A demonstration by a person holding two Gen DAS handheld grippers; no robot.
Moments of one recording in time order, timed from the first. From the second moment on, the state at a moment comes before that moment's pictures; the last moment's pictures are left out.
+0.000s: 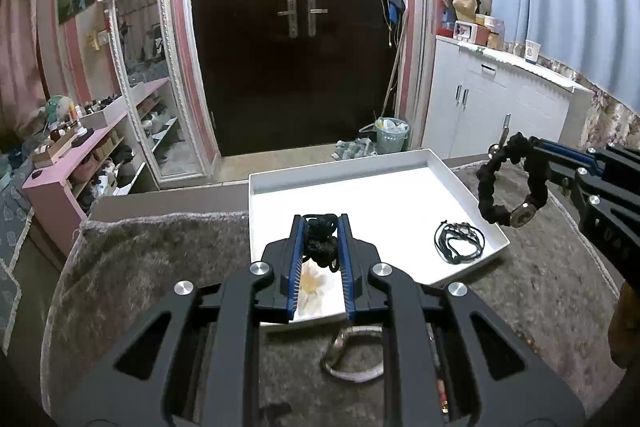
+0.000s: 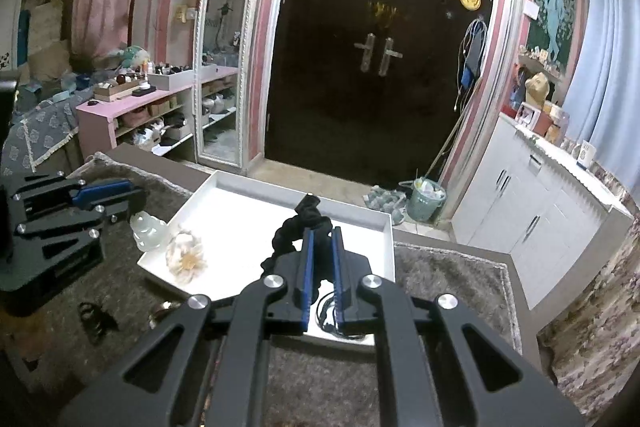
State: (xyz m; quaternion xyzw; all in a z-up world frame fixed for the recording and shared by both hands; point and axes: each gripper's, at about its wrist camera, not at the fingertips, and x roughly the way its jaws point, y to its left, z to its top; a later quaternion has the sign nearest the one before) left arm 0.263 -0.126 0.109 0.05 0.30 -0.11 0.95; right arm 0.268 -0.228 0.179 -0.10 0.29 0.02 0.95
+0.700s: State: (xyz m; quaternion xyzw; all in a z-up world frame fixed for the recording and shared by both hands) left arm 0.390 -0.165 0.040 0.09 0.40 -0.06 0.91; right arm 0.388 -0.248 0.112 -0.06 0.40 0.02 0.92
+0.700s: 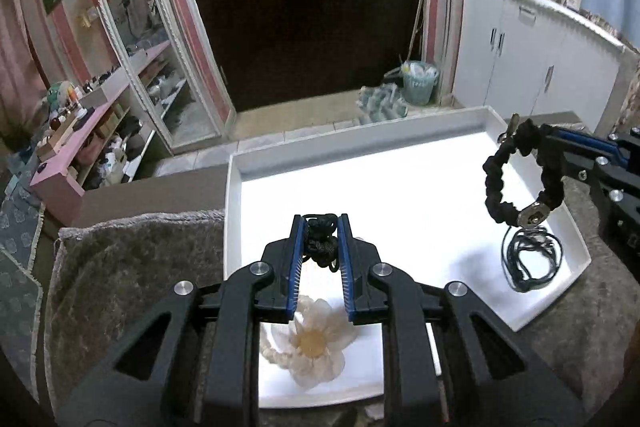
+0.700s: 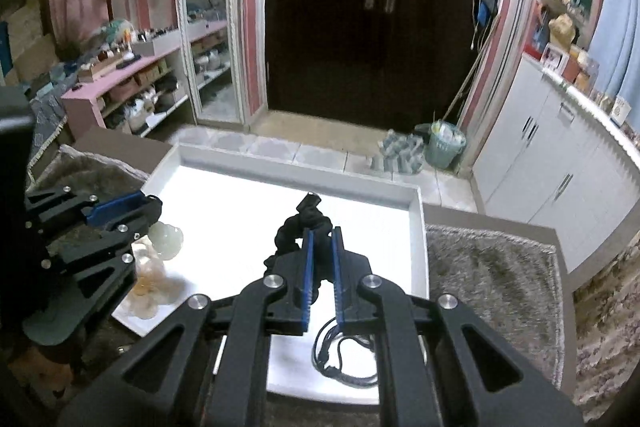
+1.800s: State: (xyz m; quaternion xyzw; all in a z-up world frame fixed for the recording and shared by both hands) left arm 0.450 -0.181 -0.007 0.09 0.48 -0.06 0.87; right arm 0.432 -0.283 0.039 -0.02 0.48 0.00 0.88
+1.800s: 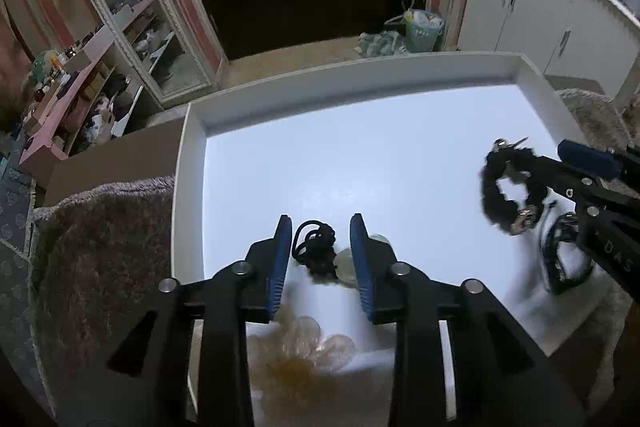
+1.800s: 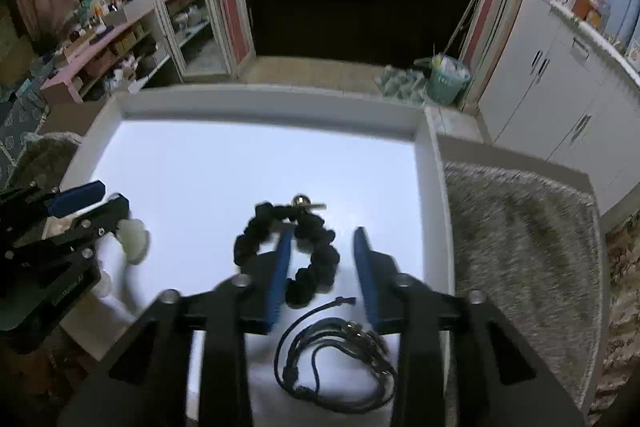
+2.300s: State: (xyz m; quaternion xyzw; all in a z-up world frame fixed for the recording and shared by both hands) left arm 0.281 -0.110 0.046 0.06 0.35 -0.08 0.93; right arm 0.243 -0.317 0.091 -0.02 0.37 0.01 0.93
